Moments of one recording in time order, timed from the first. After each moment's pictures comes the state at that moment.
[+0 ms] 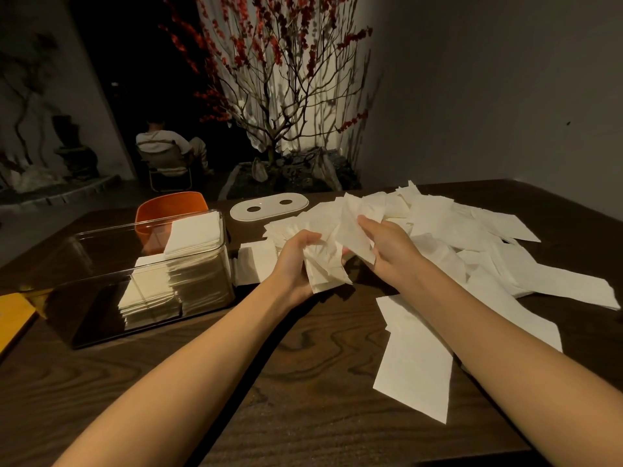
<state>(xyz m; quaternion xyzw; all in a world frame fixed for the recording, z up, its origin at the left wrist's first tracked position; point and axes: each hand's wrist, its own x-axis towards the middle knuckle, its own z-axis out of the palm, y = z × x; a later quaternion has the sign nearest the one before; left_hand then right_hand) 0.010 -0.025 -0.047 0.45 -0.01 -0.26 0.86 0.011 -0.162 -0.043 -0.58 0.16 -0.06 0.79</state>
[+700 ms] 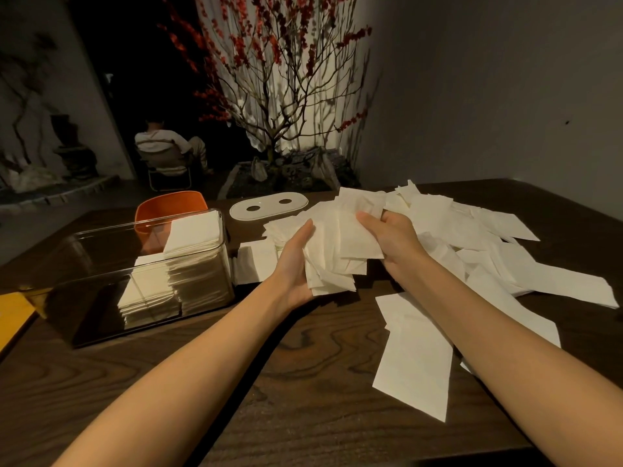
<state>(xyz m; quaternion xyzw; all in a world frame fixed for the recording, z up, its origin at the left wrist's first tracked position) 0.017 -0.024 -0.055 0.39 -0.02 -0.33 0.86 0.007 -0.170 -0.042 -0.68 0.11 -0.14 0.72</state>
